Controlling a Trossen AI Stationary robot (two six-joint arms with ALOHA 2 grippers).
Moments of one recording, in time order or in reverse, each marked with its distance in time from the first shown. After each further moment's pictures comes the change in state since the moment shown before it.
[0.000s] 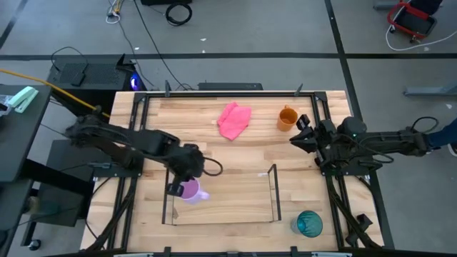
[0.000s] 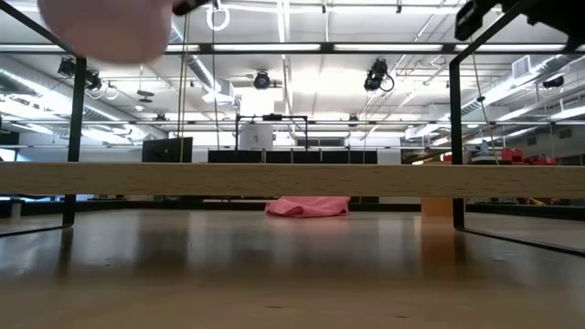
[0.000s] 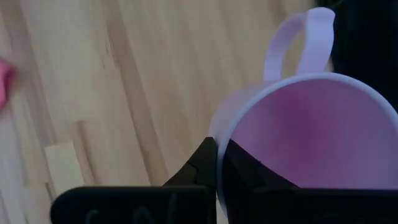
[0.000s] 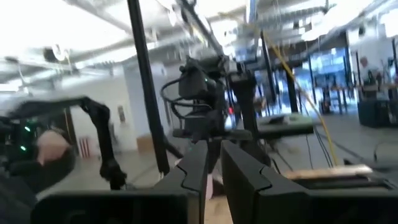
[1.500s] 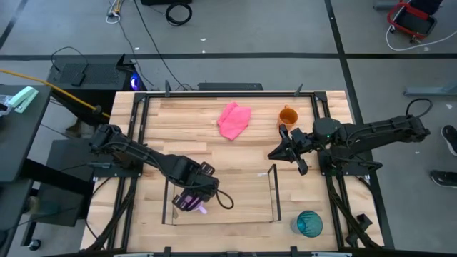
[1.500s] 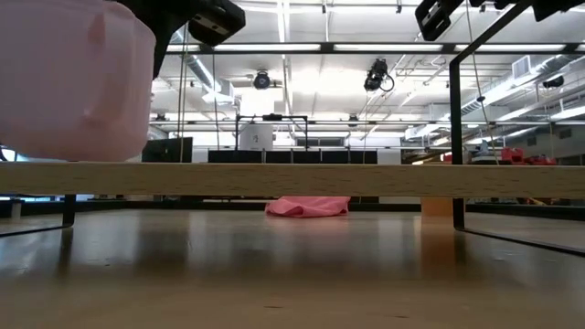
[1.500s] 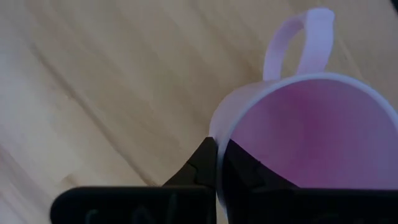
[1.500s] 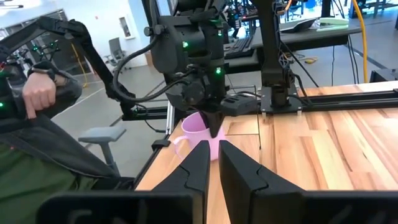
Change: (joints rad) left arm -0.115 0.231 0.000 0.079 -0.045 0.298; right arm 0.120 0.365 0.267 -0.296 0.000 -0.053
